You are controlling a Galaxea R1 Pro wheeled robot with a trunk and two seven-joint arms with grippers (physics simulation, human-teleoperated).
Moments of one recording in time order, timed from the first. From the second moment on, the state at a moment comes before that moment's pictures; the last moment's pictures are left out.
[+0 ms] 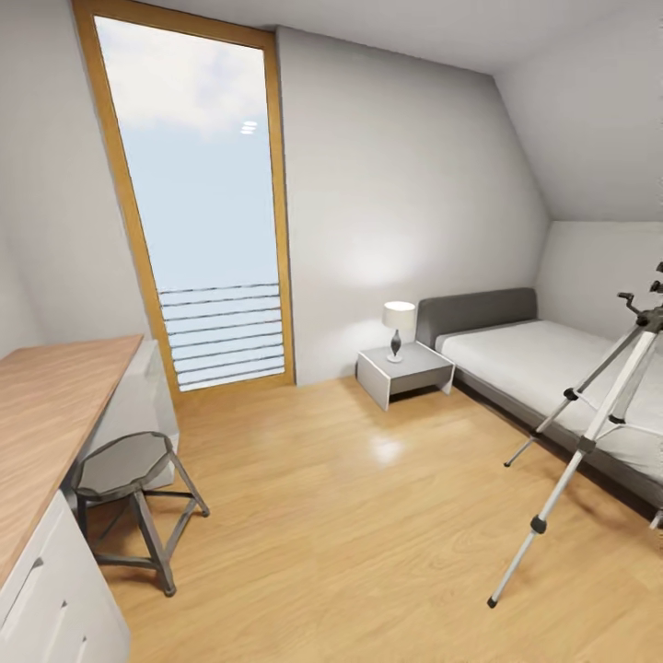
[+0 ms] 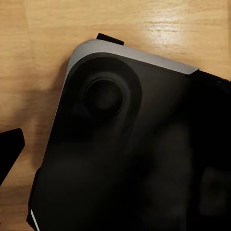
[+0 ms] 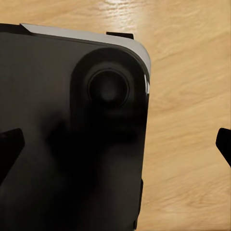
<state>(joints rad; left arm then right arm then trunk) 0.01 -0.01 0.05 -0.07 0.28 -0.08 0.00 0.00 -0.02 0.01 0.00 0.05 -0.13 0.00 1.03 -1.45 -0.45</state>
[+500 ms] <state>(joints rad) 0.01 -0.01 0.04 -0.07 0.28 -0.08 0.00 0.00 -0.03 0.01 0.00 0.05 -0.13 0.00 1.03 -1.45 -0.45</state>
